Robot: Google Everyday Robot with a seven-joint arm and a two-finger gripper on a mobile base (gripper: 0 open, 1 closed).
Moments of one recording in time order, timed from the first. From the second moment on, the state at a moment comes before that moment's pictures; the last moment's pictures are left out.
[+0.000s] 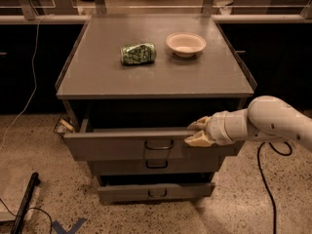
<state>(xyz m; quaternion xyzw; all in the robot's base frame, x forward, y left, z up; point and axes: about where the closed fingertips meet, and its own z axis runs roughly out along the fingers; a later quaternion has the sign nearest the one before) 0.575 -0.135 0.667 -0.57 0.72 0.12 0.37</state>
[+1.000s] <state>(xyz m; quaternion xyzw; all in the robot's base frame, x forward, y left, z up) 0.572 -0.134 0.667 -0.57 0.72 0.13 0.37</state>
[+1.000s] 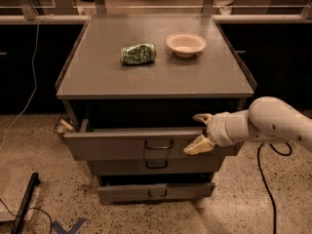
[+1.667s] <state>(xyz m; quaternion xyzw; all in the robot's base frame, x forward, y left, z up) 0.505 -0.146 0.665 -0.58 0.71 0.15 0.38</state>
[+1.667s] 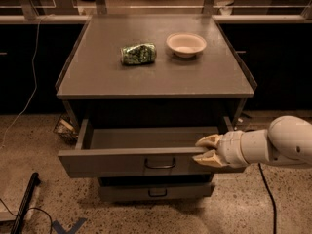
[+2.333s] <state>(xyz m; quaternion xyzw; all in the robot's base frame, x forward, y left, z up) 0.504 -0.146 0.667 -0.58 0.71 0.15 0.38</state>
